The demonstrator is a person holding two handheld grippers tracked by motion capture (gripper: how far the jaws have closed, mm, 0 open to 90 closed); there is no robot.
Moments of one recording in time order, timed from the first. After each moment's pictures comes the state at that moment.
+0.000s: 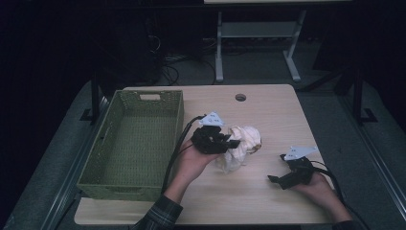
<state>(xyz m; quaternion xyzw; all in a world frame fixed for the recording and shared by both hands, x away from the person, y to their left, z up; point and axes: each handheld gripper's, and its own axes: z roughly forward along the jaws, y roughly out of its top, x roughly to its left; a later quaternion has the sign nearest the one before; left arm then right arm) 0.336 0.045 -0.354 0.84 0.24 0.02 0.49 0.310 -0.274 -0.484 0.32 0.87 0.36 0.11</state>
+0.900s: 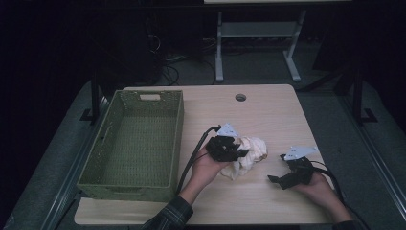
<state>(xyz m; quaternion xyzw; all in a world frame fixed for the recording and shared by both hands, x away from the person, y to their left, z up) 0.346 0.012 -0.409 0.86 0.24 0.03 0.45 0.310 -0.274 -0.484 0.32 0.87 0.36 0.11</state>
